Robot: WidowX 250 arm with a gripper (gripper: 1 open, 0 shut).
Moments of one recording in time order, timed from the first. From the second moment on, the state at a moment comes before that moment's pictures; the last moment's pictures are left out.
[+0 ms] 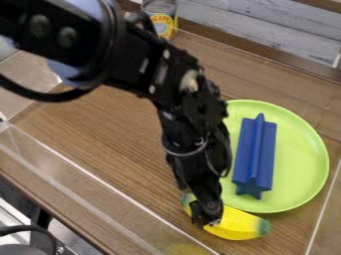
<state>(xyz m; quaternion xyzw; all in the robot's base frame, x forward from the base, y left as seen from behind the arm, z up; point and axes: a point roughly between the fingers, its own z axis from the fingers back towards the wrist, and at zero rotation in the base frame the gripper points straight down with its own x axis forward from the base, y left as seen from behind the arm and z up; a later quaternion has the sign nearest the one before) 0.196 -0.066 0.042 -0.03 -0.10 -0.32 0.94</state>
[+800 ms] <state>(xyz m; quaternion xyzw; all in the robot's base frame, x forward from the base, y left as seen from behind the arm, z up) 0.200 -0.074 0.020 -0.03 -0.12 -0.33 0.94</state>
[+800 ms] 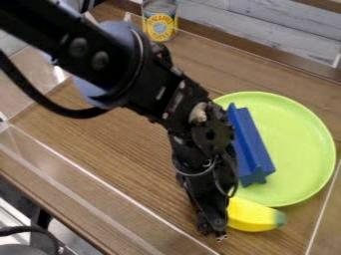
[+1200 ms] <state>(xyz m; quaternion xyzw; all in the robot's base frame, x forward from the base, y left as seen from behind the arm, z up) 0.203 -0.075 0.020 -0.03 -0.13 -0.32 0.94</state>
